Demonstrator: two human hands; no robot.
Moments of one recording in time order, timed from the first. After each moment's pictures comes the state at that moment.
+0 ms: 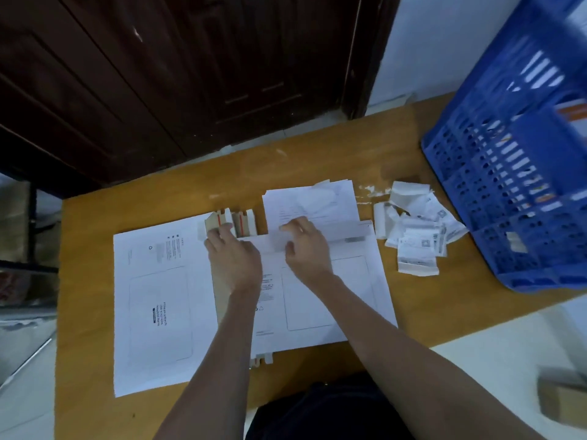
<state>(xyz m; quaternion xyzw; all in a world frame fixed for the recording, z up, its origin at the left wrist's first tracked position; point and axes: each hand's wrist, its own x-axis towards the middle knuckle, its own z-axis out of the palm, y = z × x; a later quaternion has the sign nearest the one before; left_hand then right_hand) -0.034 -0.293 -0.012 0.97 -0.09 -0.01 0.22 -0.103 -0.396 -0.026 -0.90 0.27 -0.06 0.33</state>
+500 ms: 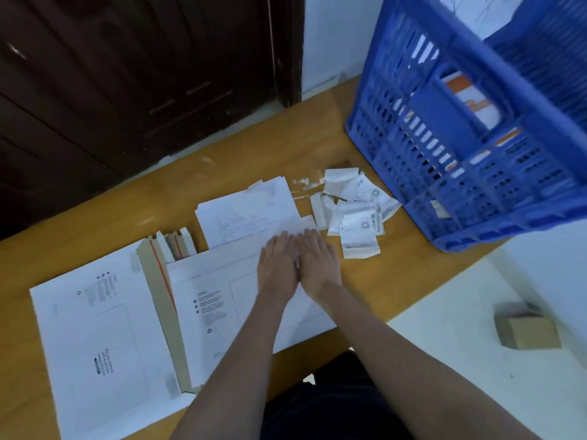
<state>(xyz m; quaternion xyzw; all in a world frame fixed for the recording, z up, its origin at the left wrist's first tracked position) -0.124 -0.395 -0.061 0.86 -0.47 -0.19 0.06 -0.202 -0.454 -0.045 -0.89 0.39 0.13 0.20</state>
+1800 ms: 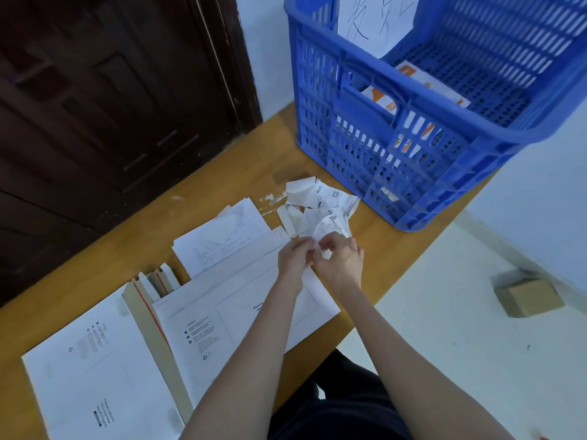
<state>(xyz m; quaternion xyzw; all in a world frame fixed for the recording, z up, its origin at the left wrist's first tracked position) -0.178 -0.453 -0.009 0.68 -0.03 -0.54 0.50 -0.270 -0.476 -0.030 -0.70 0.60 -0.20 0.32</state>
